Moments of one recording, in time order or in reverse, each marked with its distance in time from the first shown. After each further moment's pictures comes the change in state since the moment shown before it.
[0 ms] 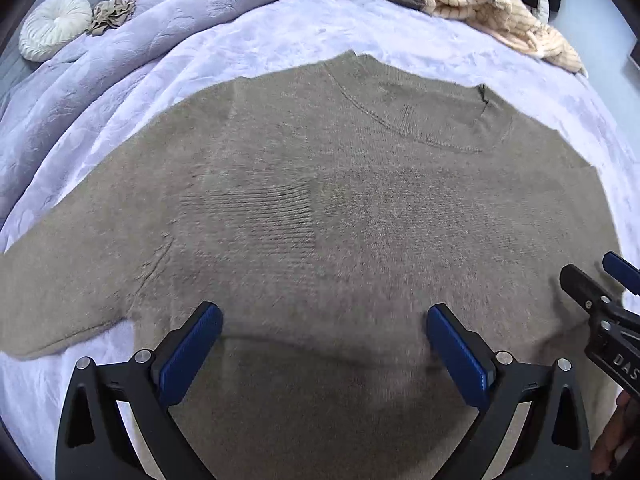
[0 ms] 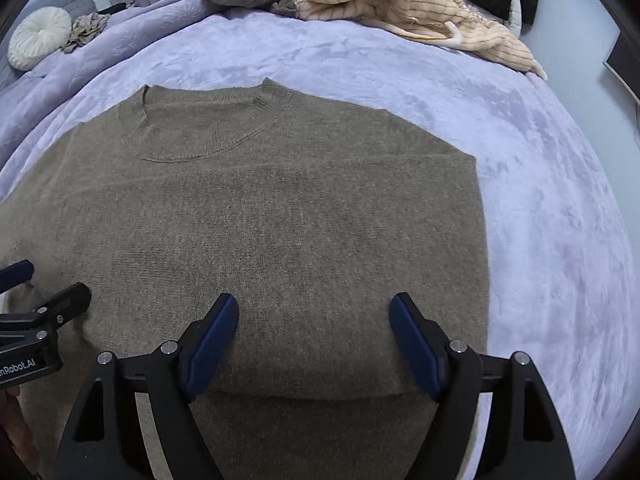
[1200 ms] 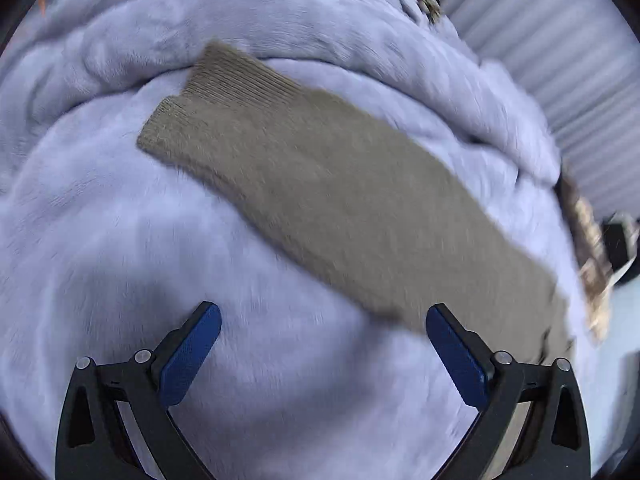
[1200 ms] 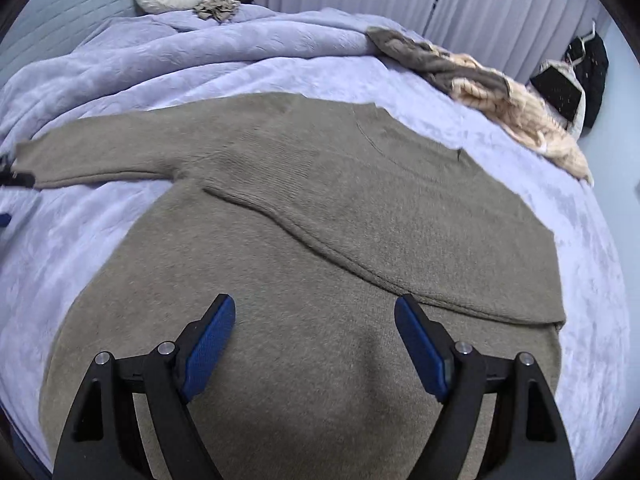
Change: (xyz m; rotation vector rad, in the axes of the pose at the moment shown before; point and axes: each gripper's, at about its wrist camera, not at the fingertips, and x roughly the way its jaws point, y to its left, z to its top) left arm -0.033 0.394 -0.138 -0.860 -0.175 -0.126; right arm -0.076 0.174 -0.085 -0.329 -0.171 0.083
